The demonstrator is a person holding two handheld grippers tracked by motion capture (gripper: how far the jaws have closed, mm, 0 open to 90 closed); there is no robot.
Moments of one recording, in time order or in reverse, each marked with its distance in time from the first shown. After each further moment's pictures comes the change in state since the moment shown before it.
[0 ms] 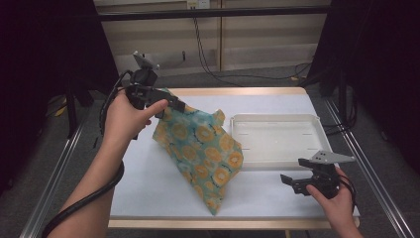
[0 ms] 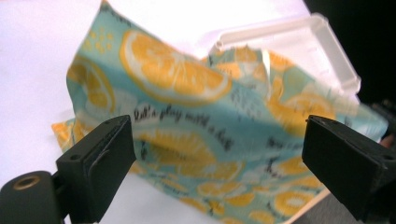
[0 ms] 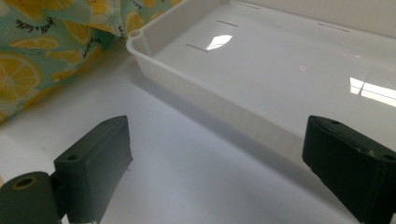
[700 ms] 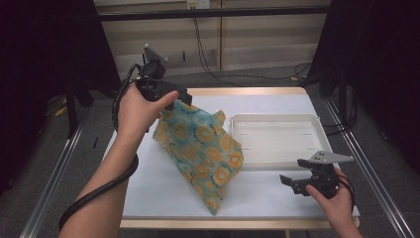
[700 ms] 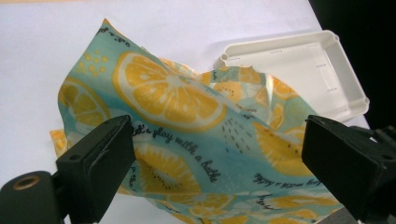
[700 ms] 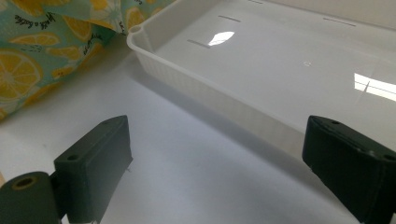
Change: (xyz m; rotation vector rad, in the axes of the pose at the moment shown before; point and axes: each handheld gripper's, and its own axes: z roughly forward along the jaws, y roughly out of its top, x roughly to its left) left arm -0.012 0.019 0.009 0.006 0.045 -0.076; right arm -0.001 -0.001 0.002 0.017 0.011 0.003
